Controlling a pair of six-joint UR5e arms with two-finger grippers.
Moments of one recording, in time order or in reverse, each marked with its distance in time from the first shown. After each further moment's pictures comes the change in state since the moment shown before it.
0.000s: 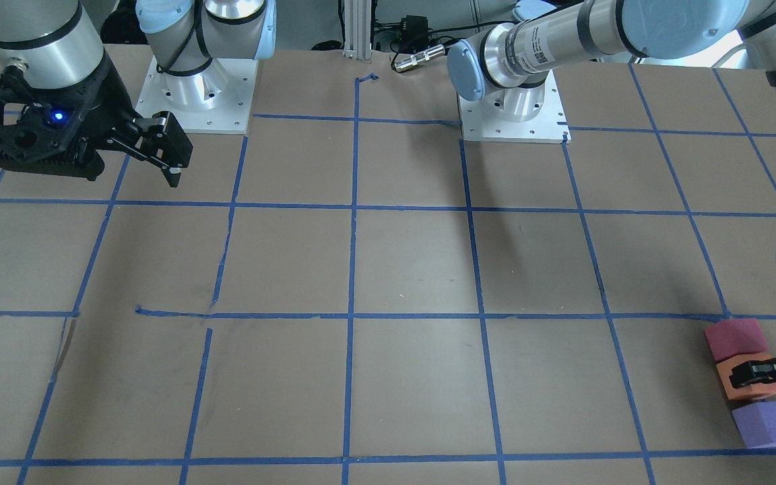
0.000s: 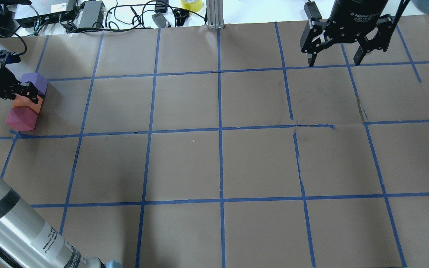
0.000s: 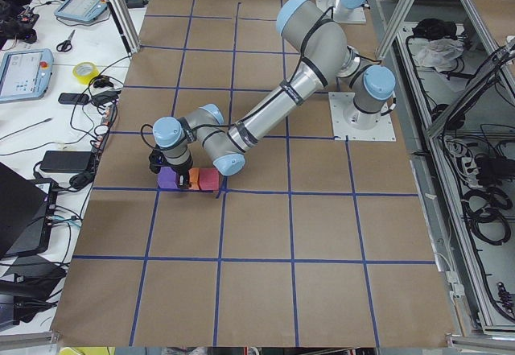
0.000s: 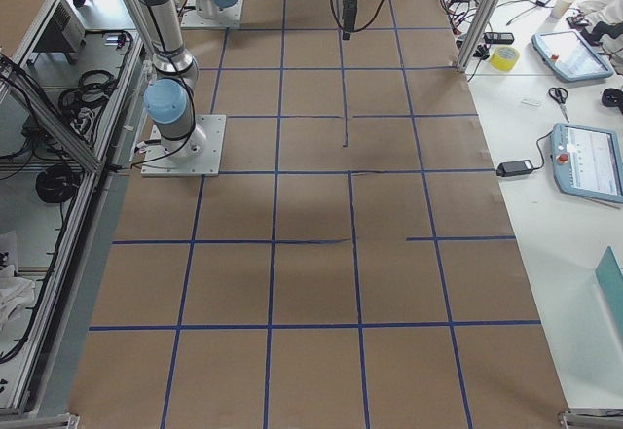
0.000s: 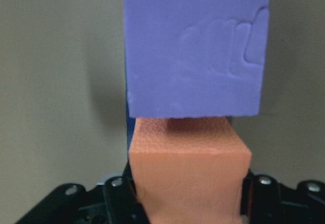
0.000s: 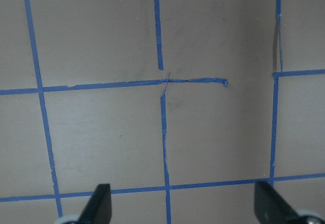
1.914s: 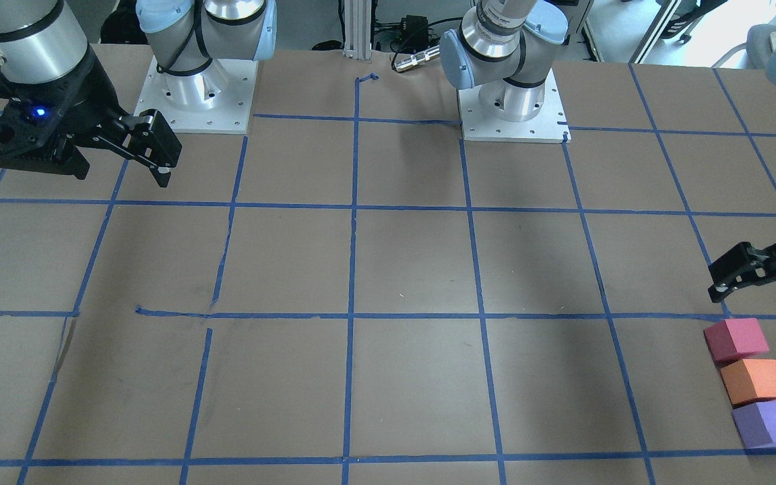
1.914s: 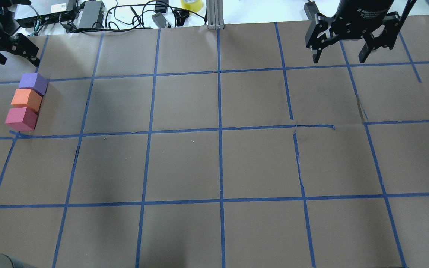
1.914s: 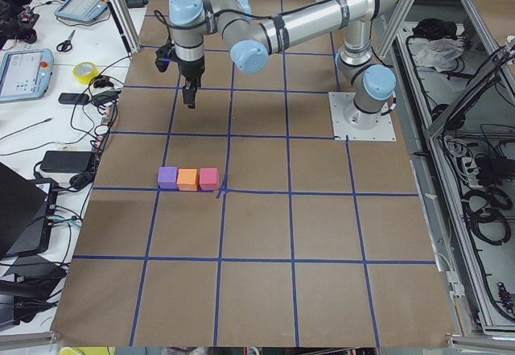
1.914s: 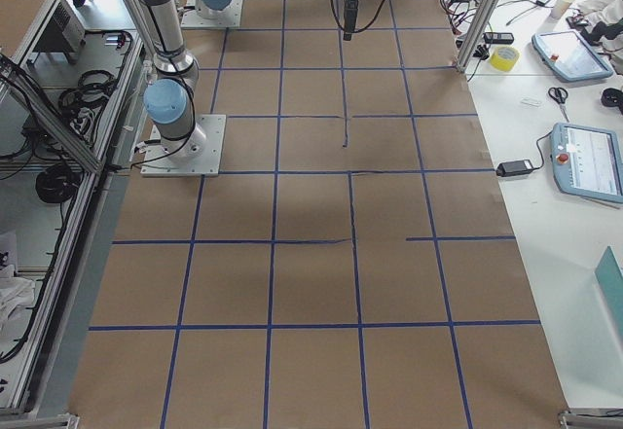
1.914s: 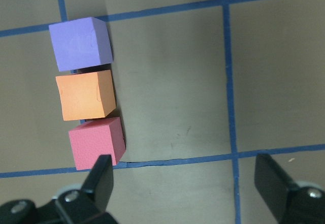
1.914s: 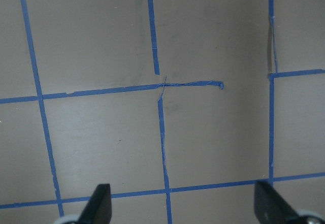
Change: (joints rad) left arm -0.235 0.511 -0.100 -0.303 -0.014 -0.182; right arm -0.021 -0.006 -0.011 0.001 0.006 0.009
